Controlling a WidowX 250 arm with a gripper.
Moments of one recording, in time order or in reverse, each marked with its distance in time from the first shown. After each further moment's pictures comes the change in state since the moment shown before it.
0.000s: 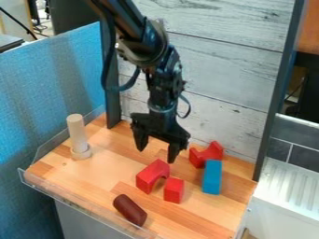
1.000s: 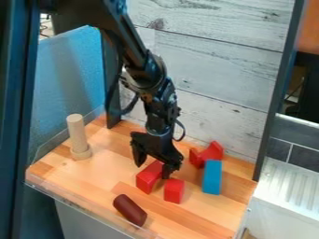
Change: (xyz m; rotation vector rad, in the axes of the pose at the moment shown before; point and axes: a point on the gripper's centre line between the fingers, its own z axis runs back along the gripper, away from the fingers) arm -0.002 0.002 -0.050 0.005 0.013 -0.086
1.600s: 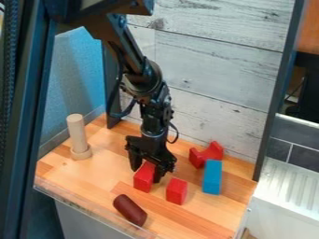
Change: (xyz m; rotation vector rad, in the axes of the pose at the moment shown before) arm -0.003 0.013 -0.020 -0.005 0.086 0.013
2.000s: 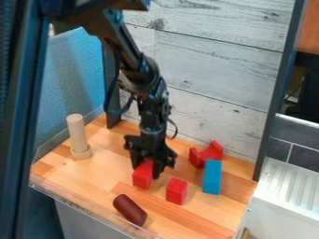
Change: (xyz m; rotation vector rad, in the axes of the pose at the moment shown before) arm -0.001 -0.001 0.014 -0.038 -0.001 0.070
